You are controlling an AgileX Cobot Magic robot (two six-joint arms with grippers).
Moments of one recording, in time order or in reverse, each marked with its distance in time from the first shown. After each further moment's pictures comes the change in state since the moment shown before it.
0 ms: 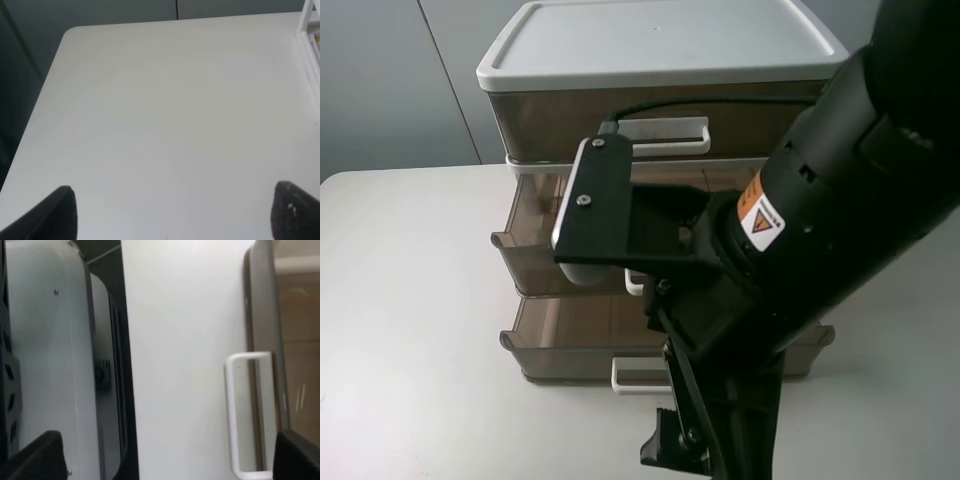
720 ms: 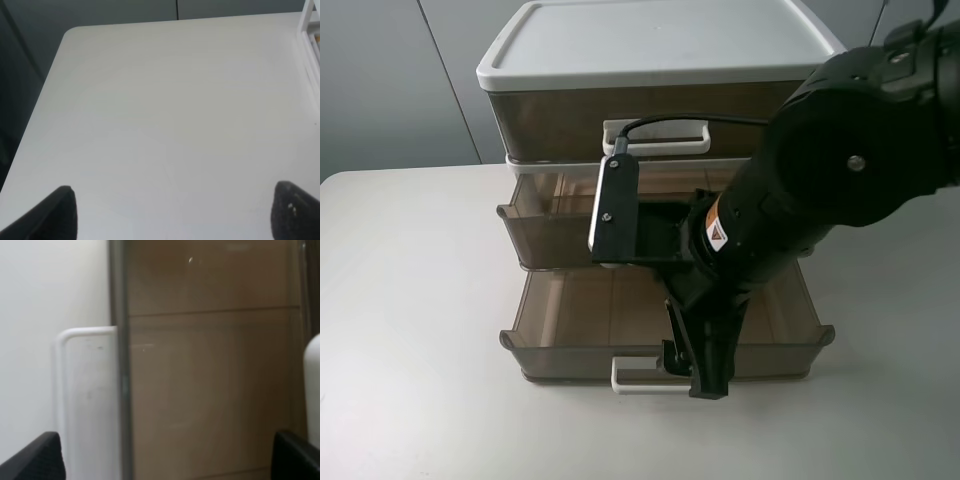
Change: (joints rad) left arm 0.000 0.000 0.000 0.000 0.000 0.000; right arm -0.140 0.166 0.057 -0.248 -0.297 -0.029
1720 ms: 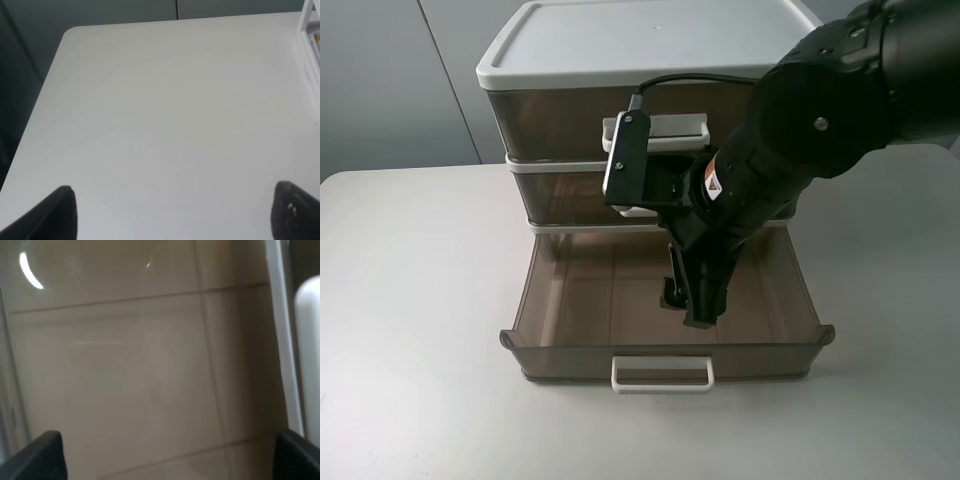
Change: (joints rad) left arm 0.000 0.000 0.000 0.000 0.000 0.000; right arm -0.104 0.060 -0.087 -0.095 -0.002 0.044
